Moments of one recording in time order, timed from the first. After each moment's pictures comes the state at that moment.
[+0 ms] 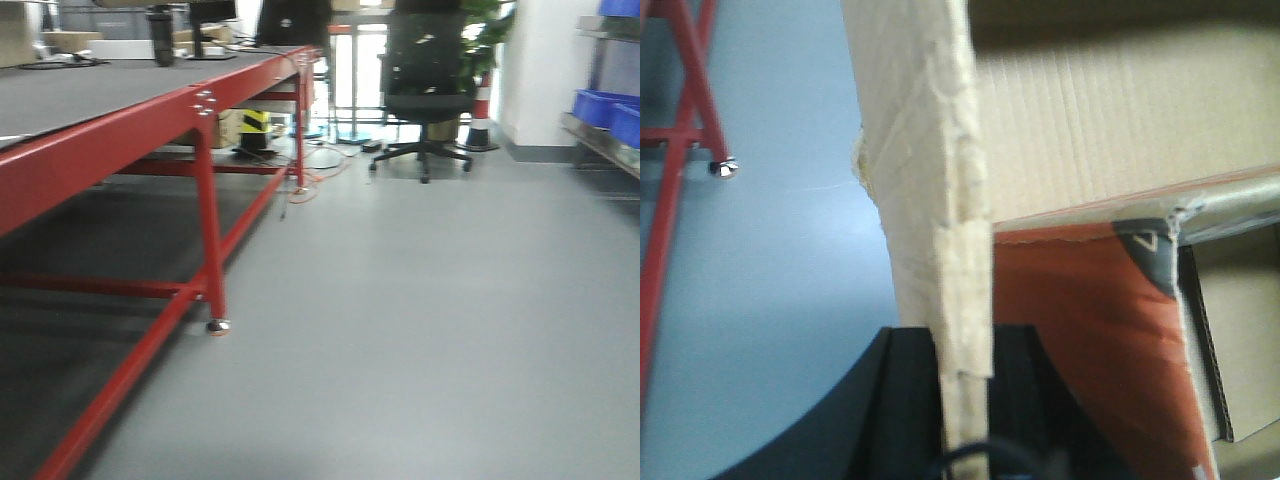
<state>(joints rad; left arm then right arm) -0.32 1.48 -2.05 -0.01 1.25 -0.18 0.21 1.33 -1.82 0.20 1.05 -0.10</state>
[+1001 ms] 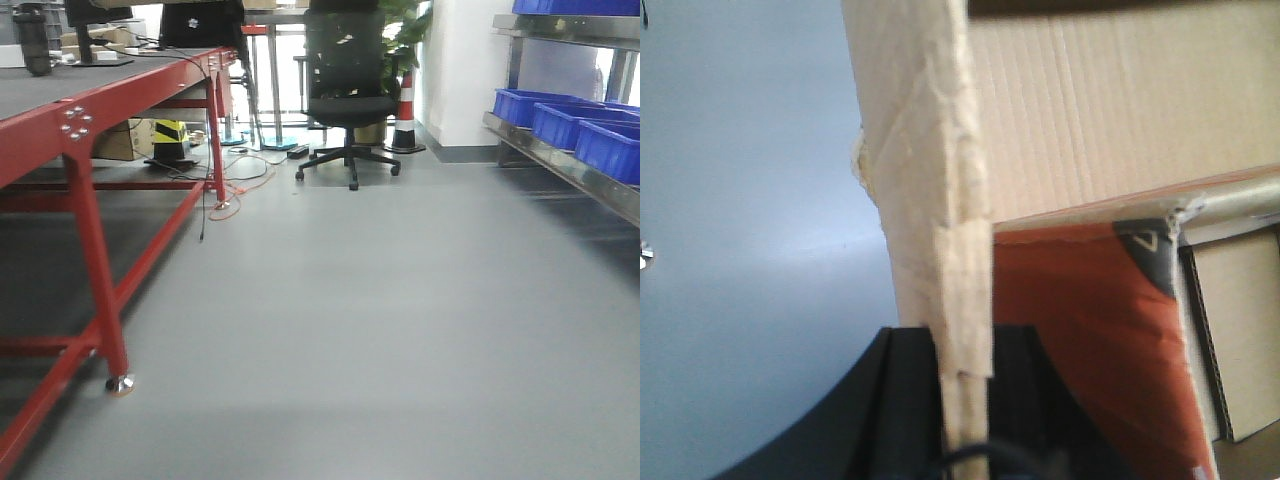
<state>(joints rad) -0.32 1.48 -2.05 -0.01 1.25 -0.18 0.21 1.33 -1.82 0.20 1.05 -0.10</state>
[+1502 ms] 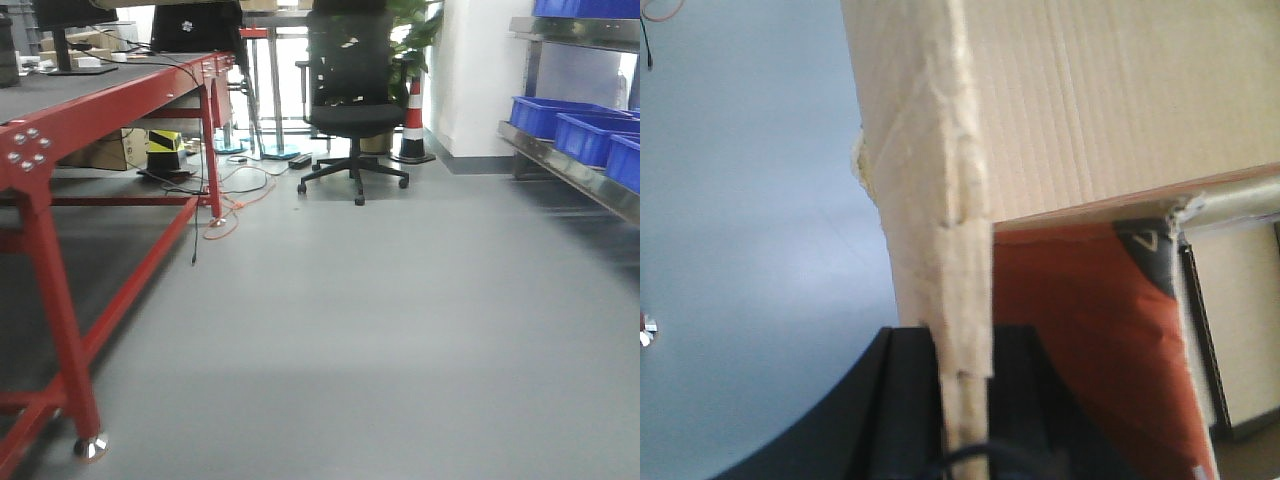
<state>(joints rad) -0.32 1.48 -2.05 -0.01 1.25 -0.18 0.21 1.33 -1.82 0.20 1.05 -0.10</state>
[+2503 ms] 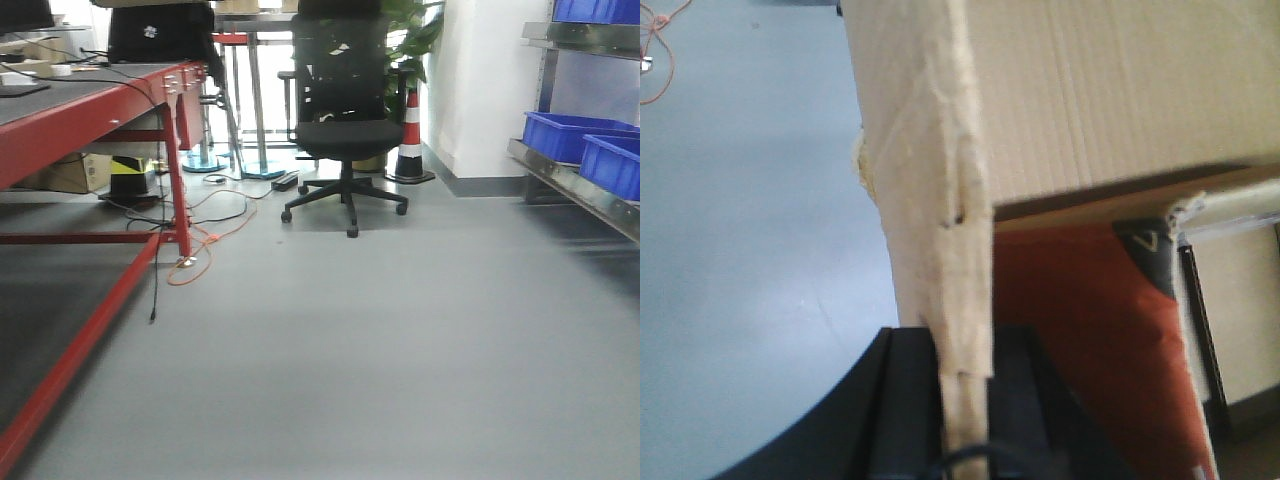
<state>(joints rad) -0.32 1.48 -2.05 -0.01 1.25 -0.18 0.21 1.33 -1.82 0.20 1.05 -0.10</state>
